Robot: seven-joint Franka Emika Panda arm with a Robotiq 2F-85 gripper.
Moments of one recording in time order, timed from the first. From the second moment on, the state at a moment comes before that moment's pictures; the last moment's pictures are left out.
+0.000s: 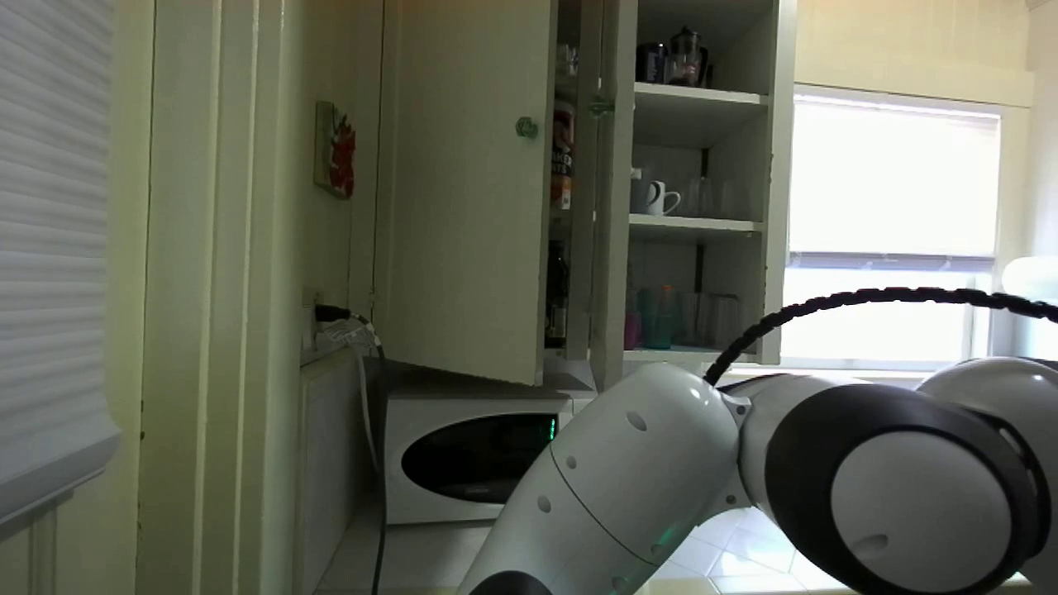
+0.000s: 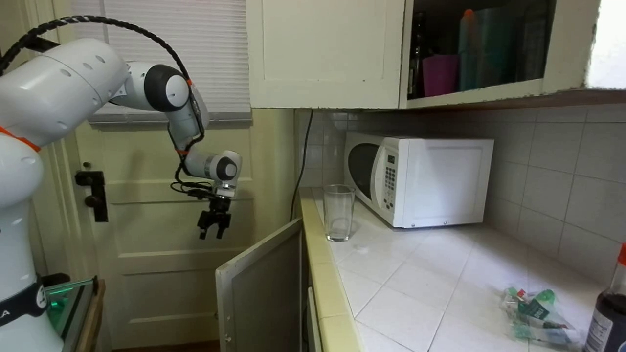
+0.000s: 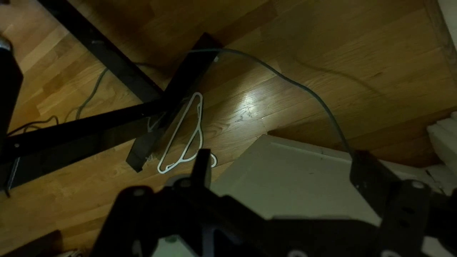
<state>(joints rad) 0.65 0.85 0.15 -1.61 -0.02 2.09 1.72</state>
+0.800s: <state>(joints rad) 0.45 0.78 0.13 -2.03 0.10 2.63 1.65</state>
